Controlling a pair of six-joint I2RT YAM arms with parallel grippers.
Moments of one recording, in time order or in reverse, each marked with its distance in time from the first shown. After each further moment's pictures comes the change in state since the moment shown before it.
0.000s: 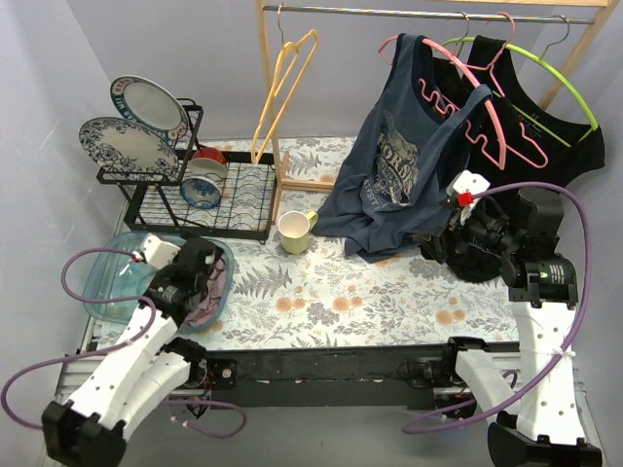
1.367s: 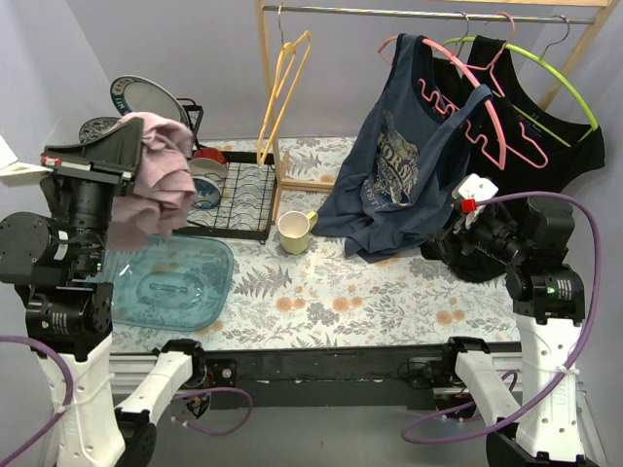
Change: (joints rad) left arm 0.366 0.106 1.045 0.227 0.627 0.171; right arm 0.000 -0.050 0.027 -0.012 0.093 -0.018
